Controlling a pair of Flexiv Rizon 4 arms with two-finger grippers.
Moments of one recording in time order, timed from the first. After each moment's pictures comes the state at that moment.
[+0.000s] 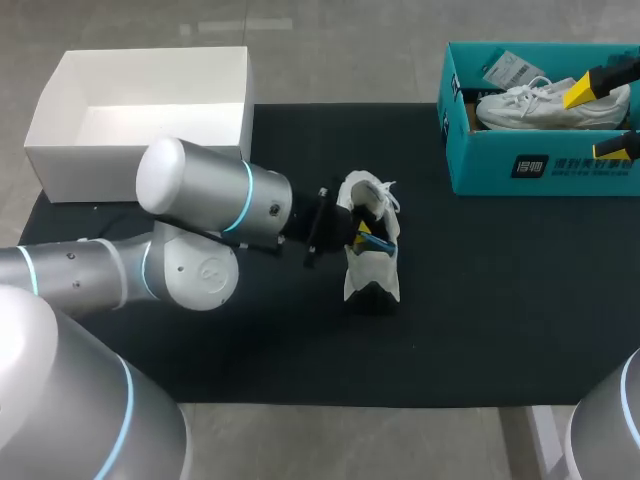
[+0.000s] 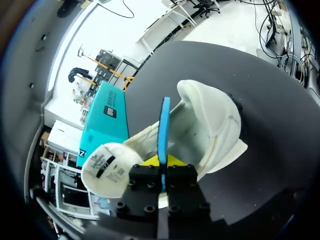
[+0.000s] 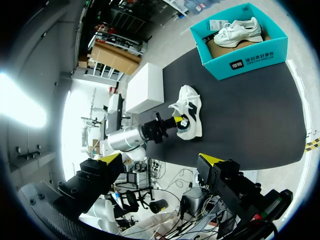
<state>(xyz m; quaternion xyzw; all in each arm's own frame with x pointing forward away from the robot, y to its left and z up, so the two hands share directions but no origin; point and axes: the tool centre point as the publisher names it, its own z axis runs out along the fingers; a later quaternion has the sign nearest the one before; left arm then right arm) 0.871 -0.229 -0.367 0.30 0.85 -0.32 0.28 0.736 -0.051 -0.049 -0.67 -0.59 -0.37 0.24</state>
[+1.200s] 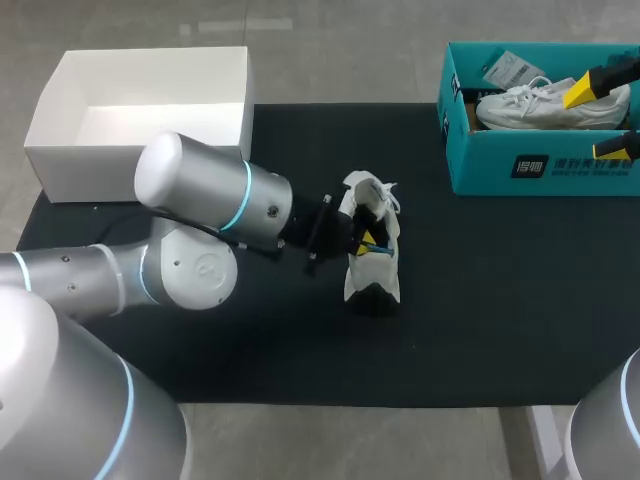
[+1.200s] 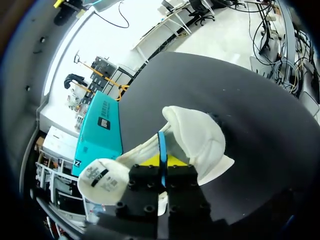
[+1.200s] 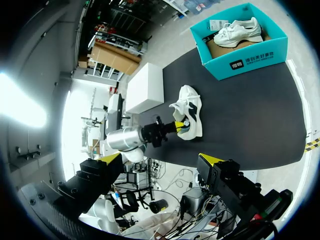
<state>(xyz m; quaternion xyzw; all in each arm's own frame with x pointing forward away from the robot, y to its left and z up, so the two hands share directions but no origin) 0.845 -0.237 -0.364 0.33 0.84 -0.35 0.25 0.736 -0.050 -0.048 -0.67 -0.59 -0.37 0.24</state>
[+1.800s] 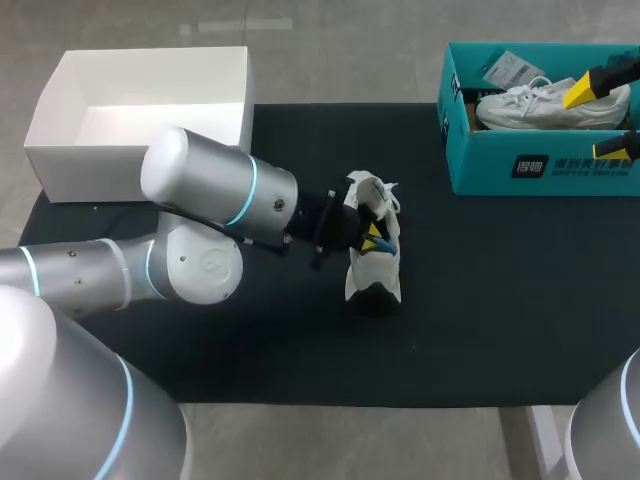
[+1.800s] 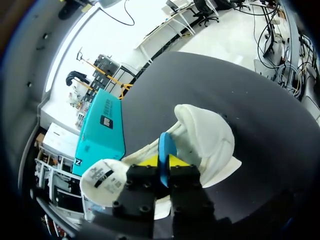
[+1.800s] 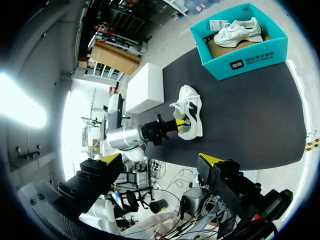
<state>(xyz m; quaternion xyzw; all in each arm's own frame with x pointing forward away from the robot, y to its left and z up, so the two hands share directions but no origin) 0.852 -0.244 -0.356 0.31 0.84 -0.35 0.25 0.736 -0.050 -0.048 -0.67 -0.59 -0.37 0.24</state>
